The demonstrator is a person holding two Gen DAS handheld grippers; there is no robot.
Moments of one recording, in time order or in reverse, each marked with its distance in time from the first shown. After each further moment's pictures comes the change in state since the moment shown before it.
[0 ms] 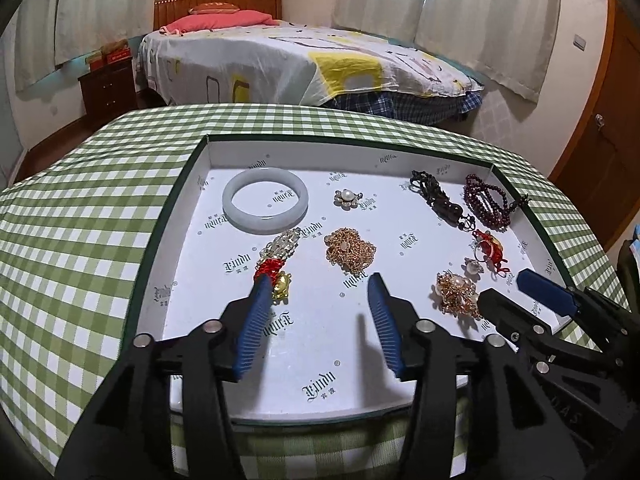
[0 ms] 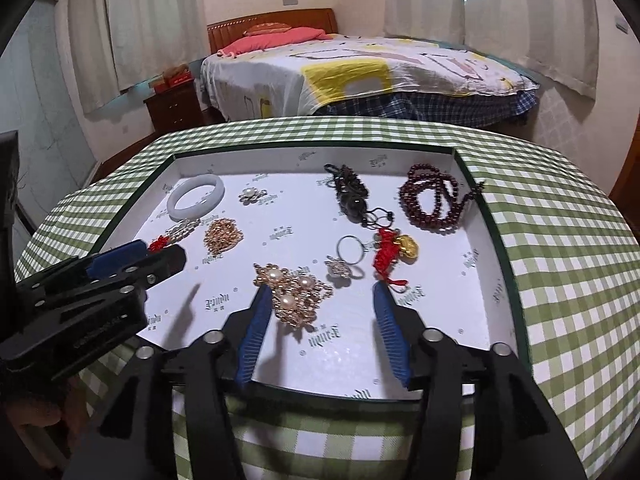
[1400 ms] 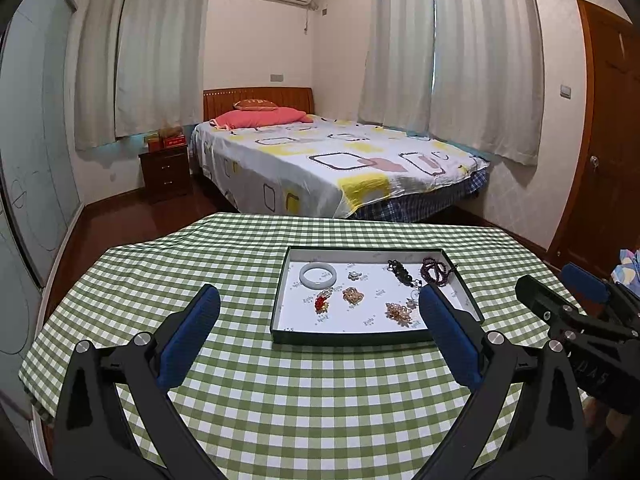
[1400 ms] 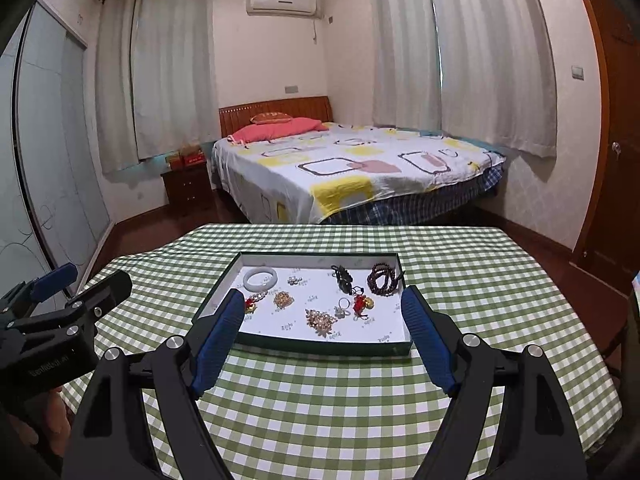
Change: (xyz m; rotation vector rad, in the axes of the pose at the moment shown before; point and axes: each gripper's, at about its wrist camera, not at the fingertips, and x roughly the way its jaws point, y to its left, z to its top) left arm -0.262 -0.030 -0.031 0.009 -0.330 0.152; right arm -0.230 0.021 -0.015 0.000 -0.314 -0.012
